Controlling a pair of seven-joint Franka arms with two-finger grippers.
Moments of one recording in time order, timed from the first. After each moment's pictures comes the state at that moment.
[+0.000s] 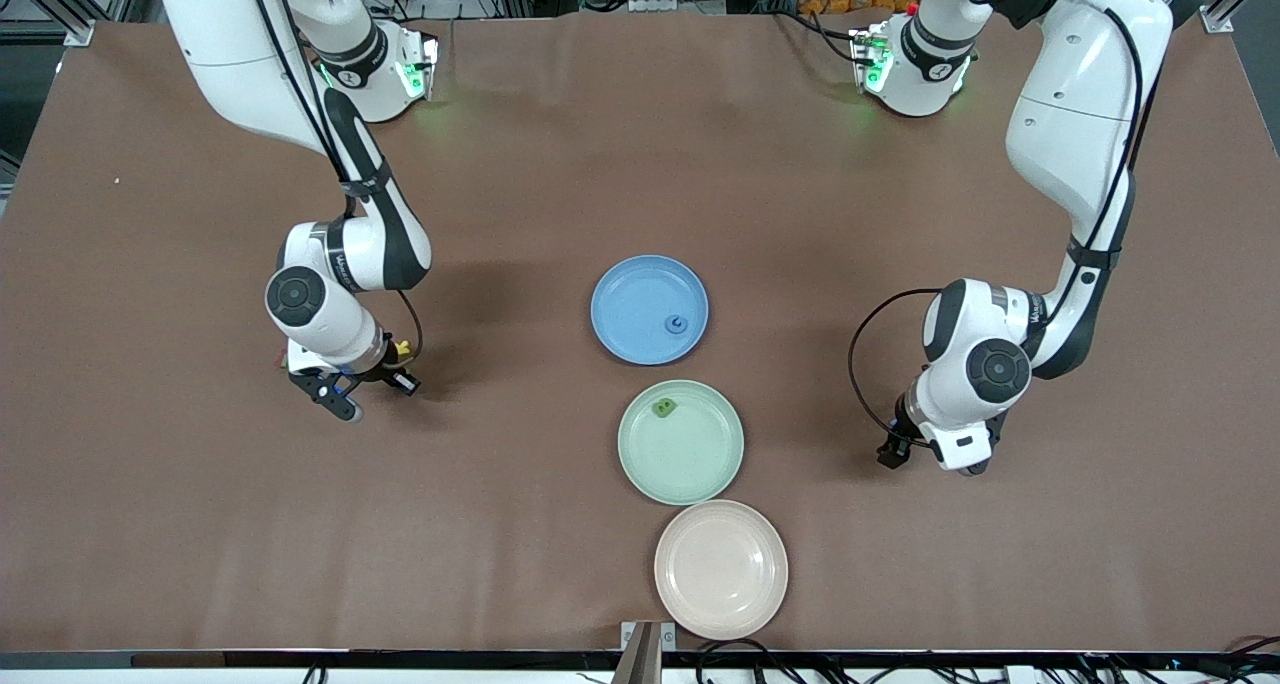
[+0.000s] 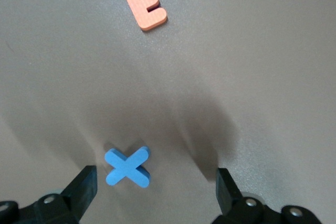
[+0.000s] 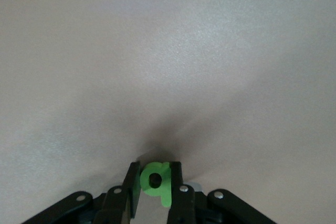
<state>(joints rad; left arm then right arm) -0.11 0.75 -0.11 -1.65 0.13 2.41 -1.34 0.44 0.55 -0.23 -2.03 0.17 2.61 0.70</state>
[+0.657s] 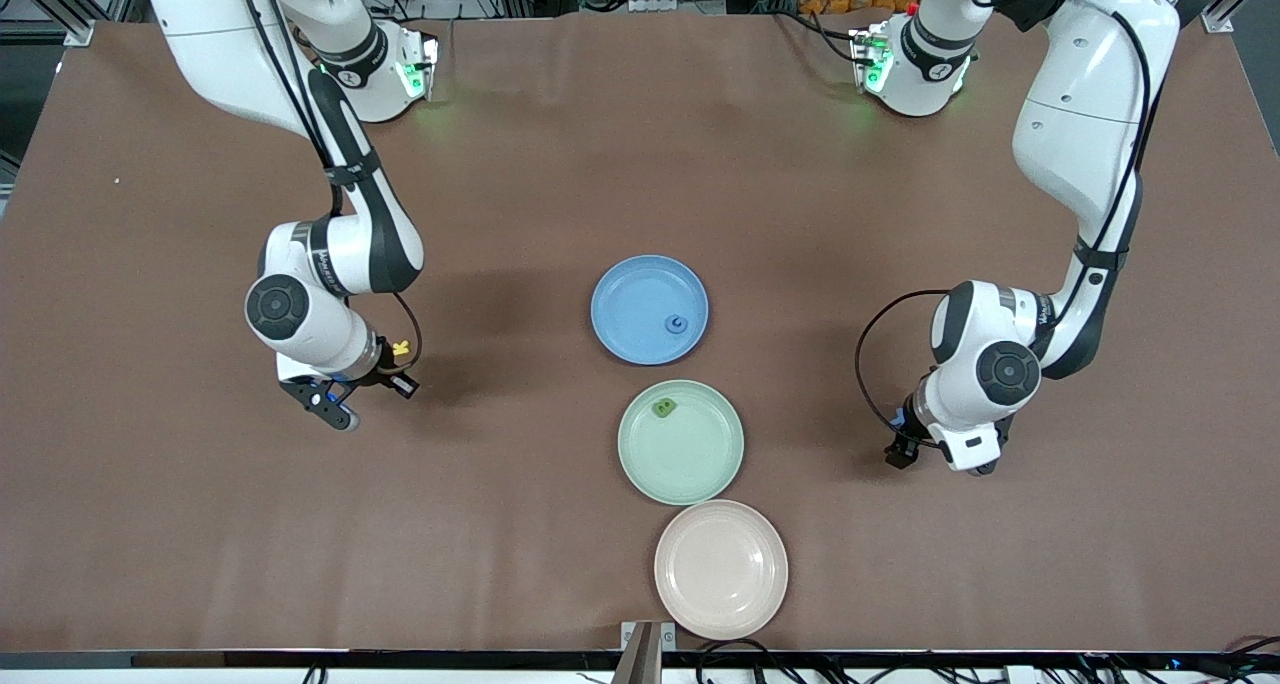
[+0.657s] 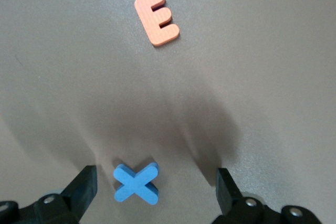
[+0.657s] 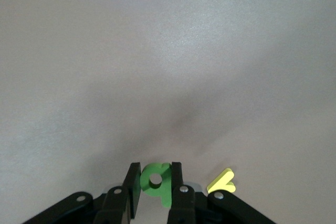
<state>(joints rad) -0.09 0.76 -0.11 -1.65 0.13 2.41 -1.33 0.44 0.51 -0.23 -1.92 0.17 2.39 0.70</state>
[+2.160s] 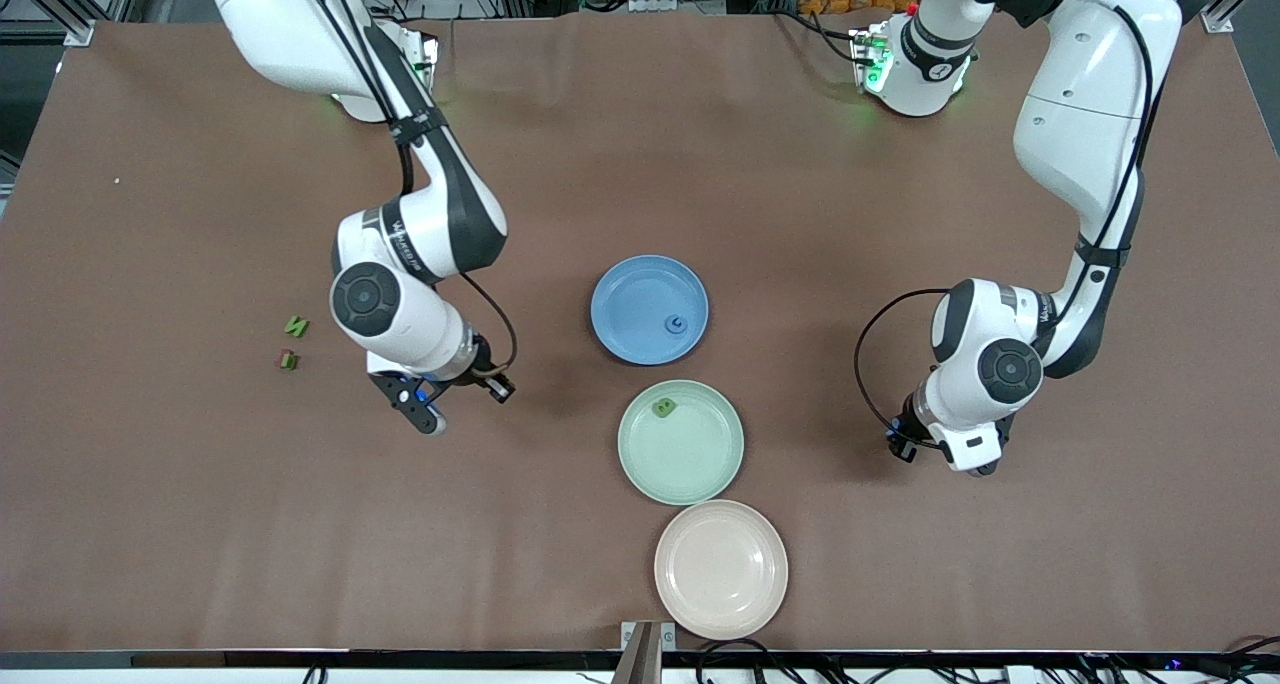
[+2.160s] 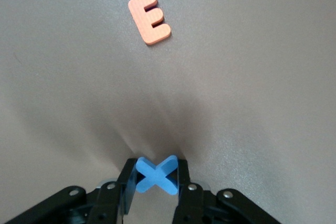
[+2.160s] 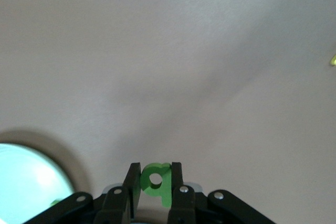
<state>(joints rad) -0.09 0.75 -0.12 -1.65 0.13 2.41 -1.33 0.57 0.57 -0.16 -1.58 0.25 2.17 1.06</state>
